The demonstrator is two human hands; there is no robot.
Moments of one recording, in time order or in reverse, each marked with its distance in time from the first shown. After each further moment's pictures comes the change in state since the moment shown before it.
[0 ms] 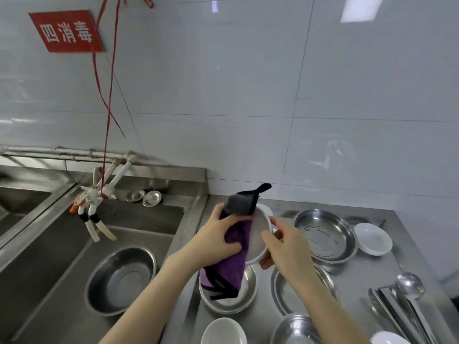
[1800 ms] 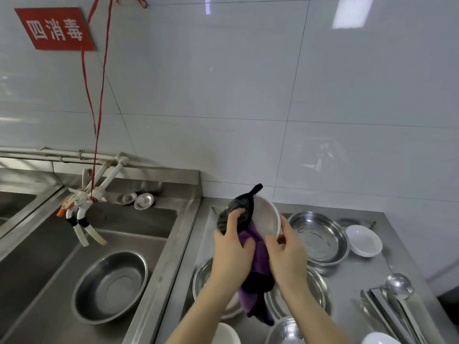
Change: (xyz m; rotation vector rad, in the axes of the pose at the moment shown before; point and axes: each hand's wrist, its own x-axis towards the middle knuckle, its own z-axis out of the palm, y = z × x) left_hand -0.006 0.054 0.045 -0.407 0.380 -0.214; right_hand -0.001 0.005 0.012 -0.013 0.281 -0.008
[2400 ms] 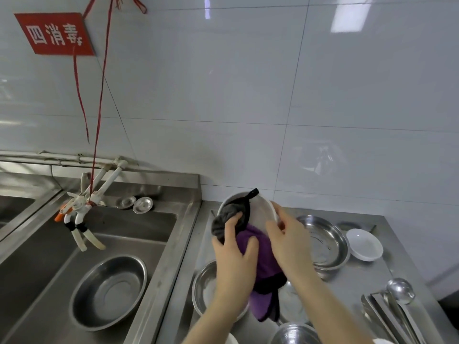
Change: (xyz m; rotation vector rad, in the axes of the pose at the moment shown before) left_hand -0.010 0.009 0.007 -0.169 0.083 -0.043; right_hand 0.031 -0.019 -0.010 -0.110 -0.089 -0.133
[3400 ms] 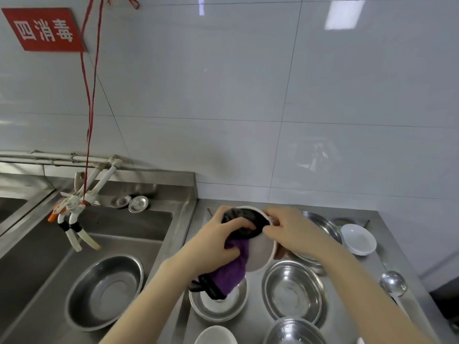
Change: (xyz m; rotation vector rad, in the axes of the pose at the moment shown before) left_hand 0.050 -0.006 -0.055 0.596 -0.505 0.451; right_hand 0.018 -0.018 -0.045 -0.197 -0.533 -0.004
